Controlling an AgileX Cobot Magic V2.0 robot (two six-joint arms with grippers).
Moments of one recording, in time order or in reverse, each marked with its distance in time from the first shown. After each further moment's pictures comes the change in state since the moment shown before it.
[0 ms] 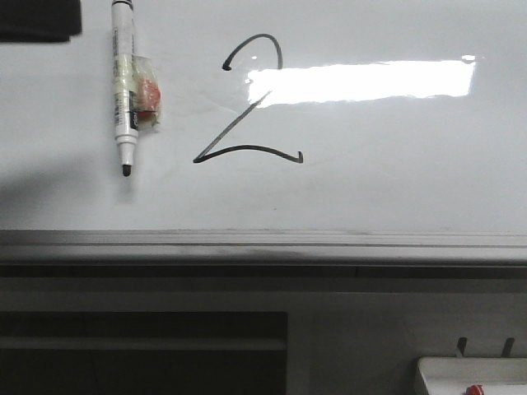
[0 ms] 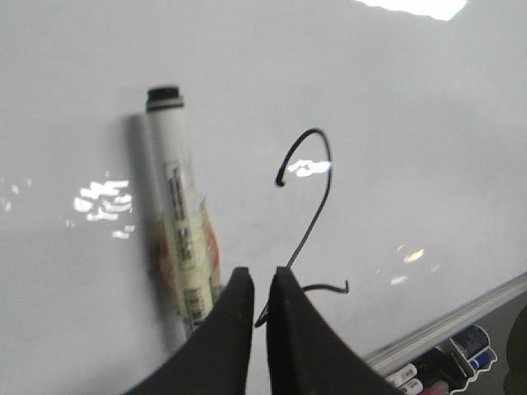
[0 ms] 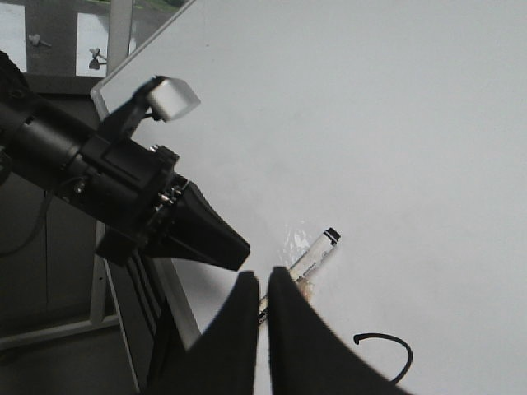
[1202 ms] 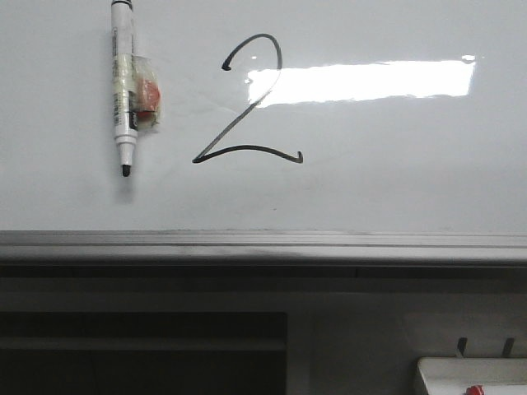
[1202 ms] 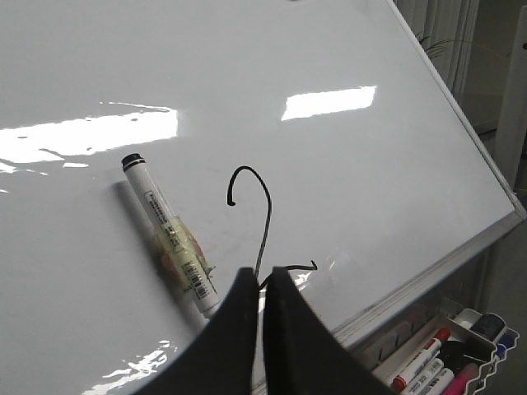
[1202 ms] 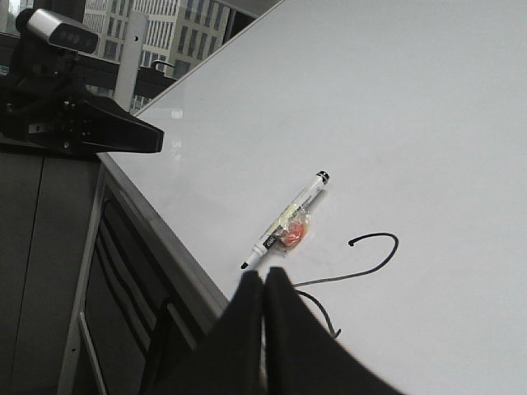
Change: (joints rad) left arm 0.000 -0.558 0.368 0.300 -0.129 0.027; right arm 0.000 -0.808 0.728 -0.013 -0.209 0.008
